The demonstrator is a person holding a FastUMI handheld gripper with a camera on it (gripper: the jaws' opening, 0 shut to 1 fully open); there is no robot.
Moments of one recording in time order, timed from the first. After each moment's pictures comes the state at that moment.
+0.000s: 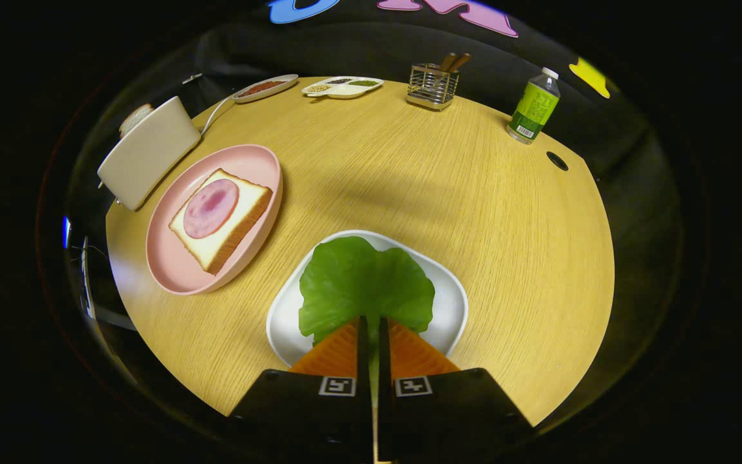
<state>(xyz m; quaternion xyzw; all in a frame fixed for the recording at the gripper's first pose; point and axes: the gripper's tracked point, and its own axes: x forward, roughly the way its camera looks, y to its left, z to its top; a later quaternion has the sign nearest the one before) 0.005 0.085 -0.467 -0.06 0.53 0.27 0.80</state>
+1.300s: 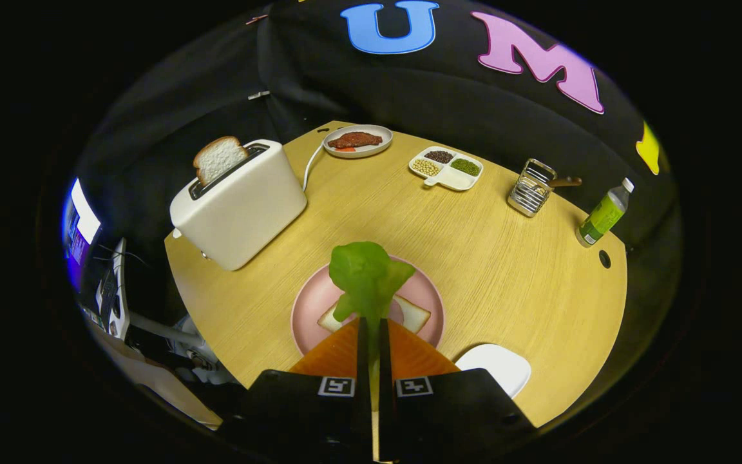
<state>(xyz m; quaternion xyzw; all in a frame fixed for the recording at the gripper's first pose) 0.015 0.253 -0.315 -0.03 0.45 0.38 0.81</state>
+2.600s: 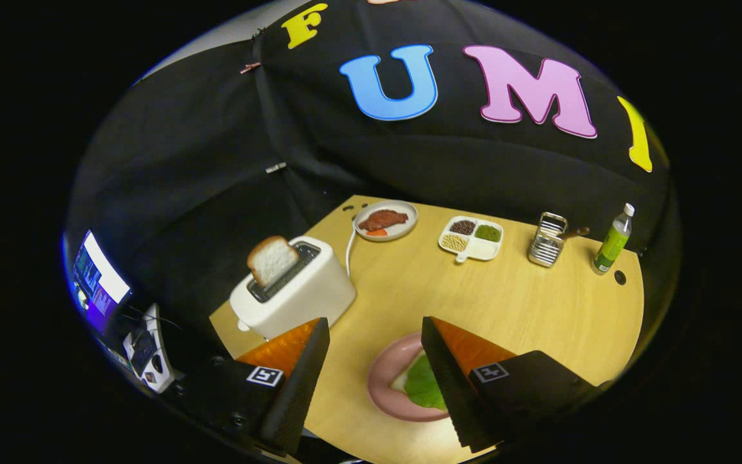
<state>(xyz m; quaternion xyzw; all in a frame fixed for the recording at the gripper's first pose) 0.038 0.329 -0.173 0.11 0.33 0.39 0.85</state>
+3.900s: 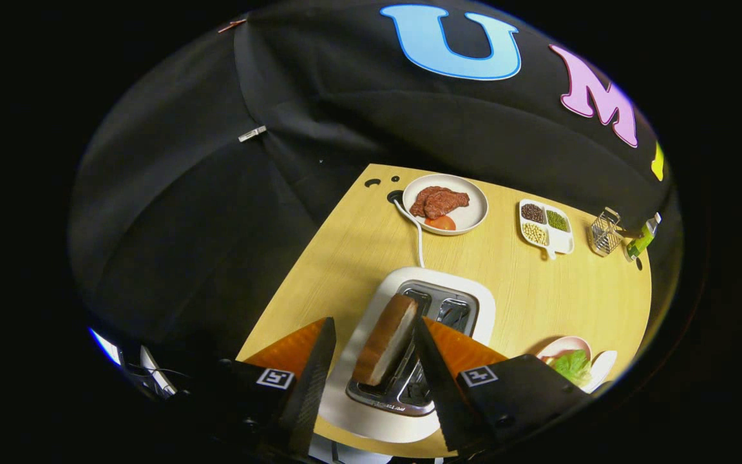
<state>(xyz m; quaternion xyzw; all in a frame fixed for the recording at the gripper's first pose) 0.038 0.607 -0.190 0.05 0.47 0.28 0.84</state>
